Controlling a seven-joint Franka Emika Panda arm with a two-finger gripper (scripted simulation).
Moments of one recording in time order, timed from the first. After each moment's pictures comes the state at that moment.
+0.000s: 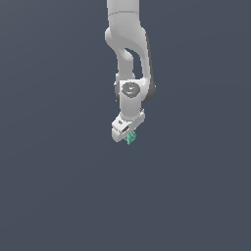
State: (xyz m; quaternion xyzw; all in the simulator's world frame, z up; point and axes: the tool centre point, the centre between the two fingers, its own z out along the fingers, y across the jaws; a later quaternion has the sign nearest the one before) arm -0.088 0.019 0.044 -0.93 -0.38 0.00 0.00
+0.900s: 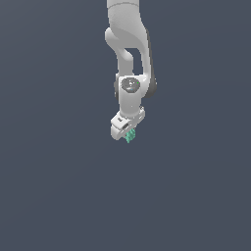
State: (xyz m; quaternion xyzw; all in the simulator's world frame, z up) arm -0.087 0.017 0.063 -0.93 -0.38 0.00 0.00
